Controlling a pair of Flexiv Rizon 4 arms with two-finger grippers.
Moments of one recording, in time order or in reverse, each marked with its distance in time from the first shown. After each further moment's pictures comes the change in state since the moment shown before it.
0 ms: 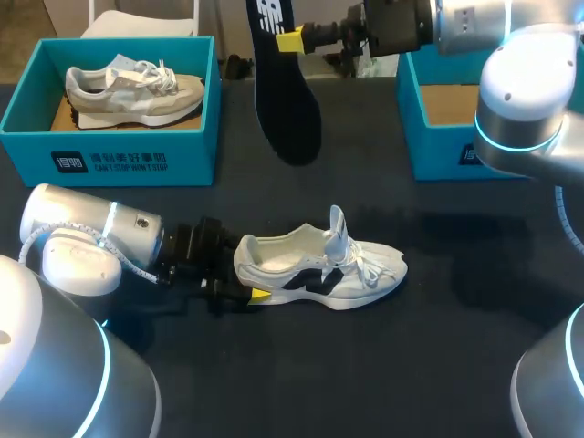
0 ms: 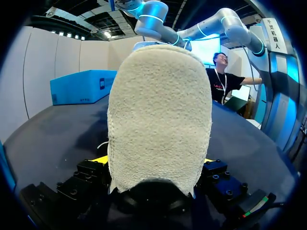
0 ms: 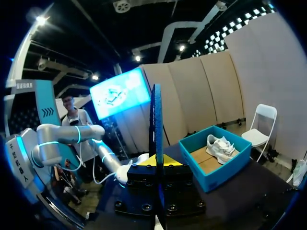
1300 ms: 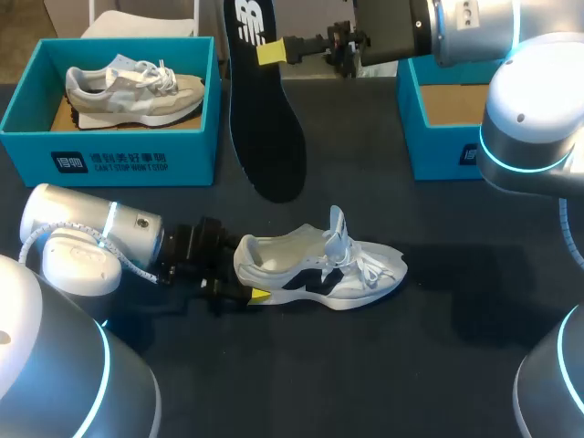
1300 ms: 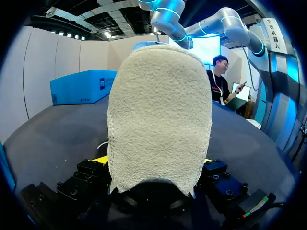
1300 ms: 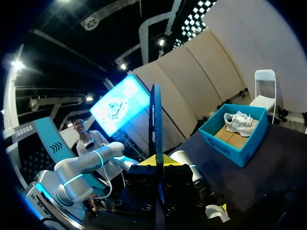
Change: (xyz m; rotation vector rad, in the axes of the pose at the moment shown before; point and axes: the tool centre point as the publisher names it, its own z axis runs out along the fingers) left arm 0.000 0.000 0.000 0.000 0.000 0.000; right arm 0.094 0.012 0.007 0.021 0.042 0.330
